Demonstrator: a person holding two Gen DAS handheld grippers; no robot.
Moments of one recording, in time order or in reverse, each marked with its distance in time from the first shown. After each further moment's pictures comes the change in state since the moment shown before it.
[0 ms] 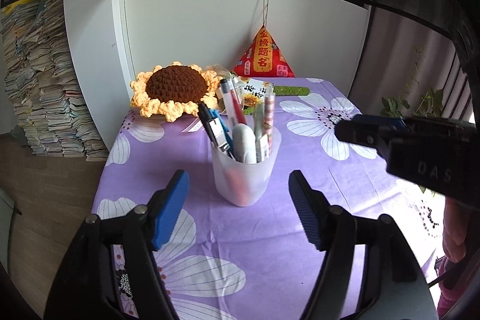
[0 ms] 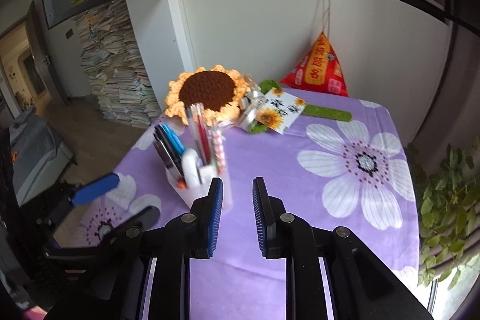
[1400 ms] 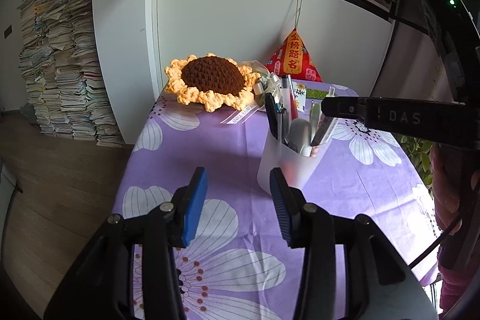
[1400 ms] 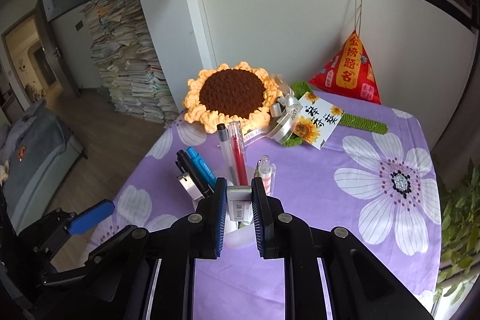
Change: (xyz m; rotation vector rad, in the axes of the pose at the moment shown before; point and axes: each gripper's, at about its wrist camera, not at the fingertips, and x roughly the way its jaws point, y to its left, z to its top) left arm 0.001 0.054 -0.010 -0.099 0.006 0.035; right arm 0.048 0.040 0.038 -0.032 0.054 0.072
